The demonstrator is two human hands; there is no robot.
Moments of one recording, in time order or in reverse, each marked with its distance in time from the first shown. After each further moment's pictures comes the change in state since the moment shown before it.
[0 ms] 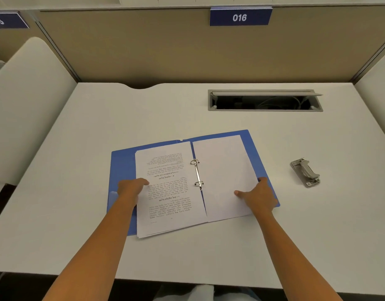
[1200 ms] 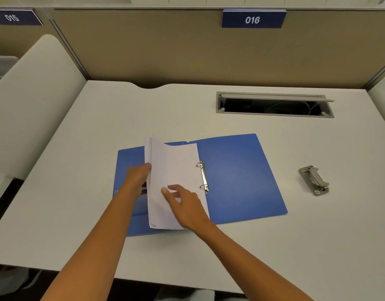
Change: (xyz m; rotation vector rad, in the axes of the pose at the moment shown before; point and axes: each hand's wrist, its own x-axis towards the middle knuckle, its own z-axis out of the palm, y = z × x) left_hand -0.036 0.038 -0.007 -0.087 -0.112 0.079; right_hand -0.141 -0.115 0.044 0.313 -0.636 -0.561
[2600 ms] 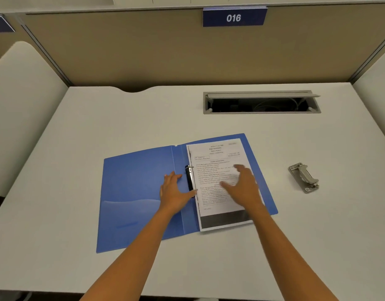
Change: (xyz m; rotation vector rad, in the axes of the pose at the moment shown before) left_hand 0.018 -0.069 0.117 0.528 -0.167 0.550; right_hand 0.032 0.099 -0.146 -0.204 0.442 0.160
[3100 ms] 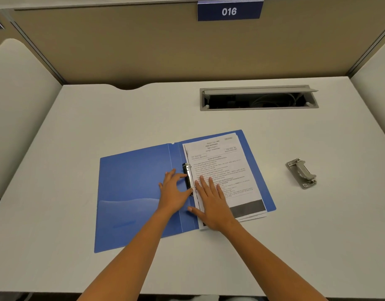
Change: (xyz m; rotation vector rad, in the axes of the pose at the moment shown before) left_hand 0.002 0.000 0.006 0.041 0.023 0.117; right_hand -0.030 0.018 0.087 -0.467 -0.235 -0.459
